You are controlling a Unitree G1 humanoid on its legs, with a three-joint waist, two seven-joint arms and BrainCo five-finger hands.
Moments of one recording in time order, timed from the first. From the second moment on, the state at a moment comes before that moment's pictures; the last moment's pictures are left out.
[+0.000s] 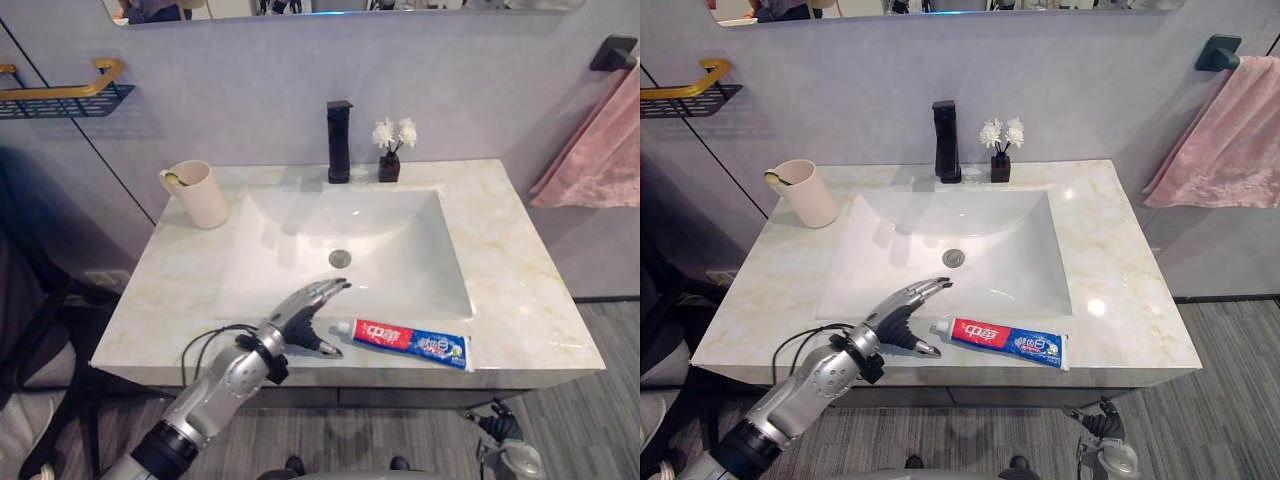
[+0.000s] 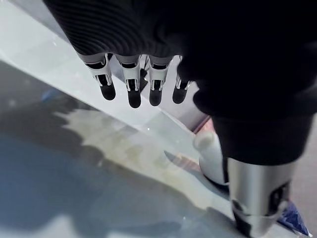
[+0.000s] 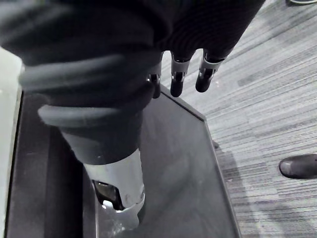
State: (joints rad) left arm -0.09 0.48 -0.52 -0.01 0.52 -0.20 -0.02; right arm 0.10 -0.18 -0.30 0.85 0.09 -0.06 -0.09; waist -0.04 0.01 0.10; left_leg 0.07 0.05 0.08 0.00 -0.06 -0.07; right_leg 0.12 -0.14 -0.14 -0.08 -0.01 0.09
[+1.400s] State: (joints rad) left arm -0.35 0.33 -0.67 0.17 0.66 -0.20 0.02; right arm 0.05 -0.19 -0.30 0.92 0.11 -0.06 -0.11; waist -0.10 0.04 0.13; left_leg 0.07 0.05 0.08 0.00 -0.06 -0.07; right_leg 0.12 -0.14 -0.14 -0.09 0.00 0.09
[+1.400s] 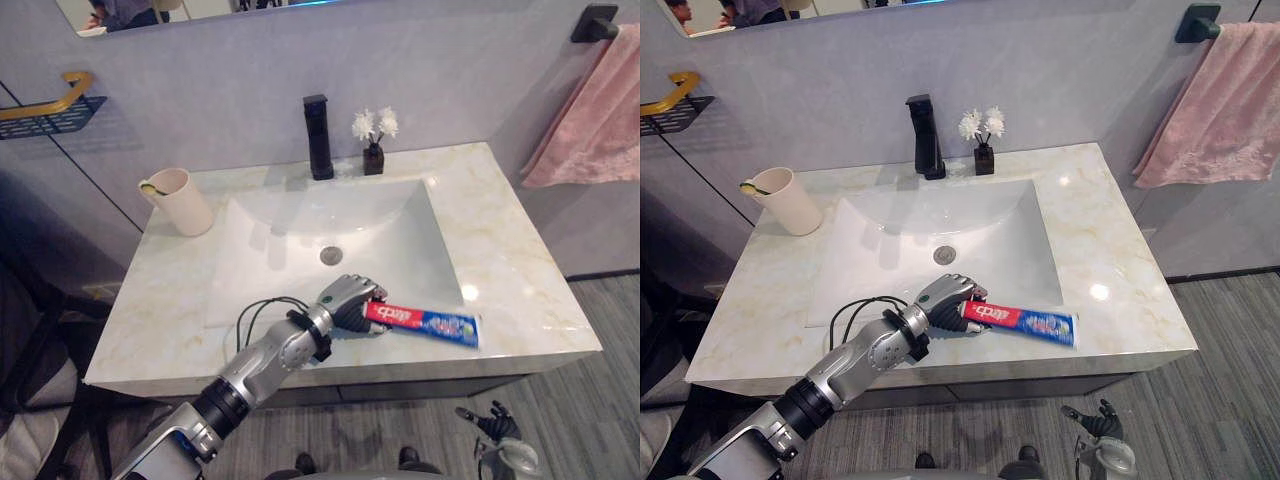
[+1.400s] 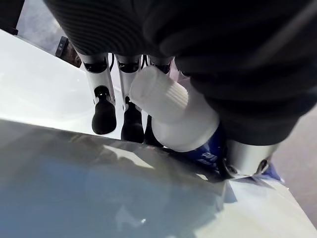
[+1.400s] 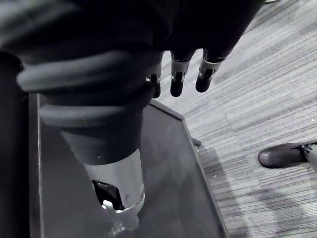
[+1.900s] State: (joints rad) left arm -0.23 0.32 -0.56 0.08 0.60 -0.11 0.03; right arm 0.07 -0.16 -0.60 0.87 0.25 -0.05 -0.18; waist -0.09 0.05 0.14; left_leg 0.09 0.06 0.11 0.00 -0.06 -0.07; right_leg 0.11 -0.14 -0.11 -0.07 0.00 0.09
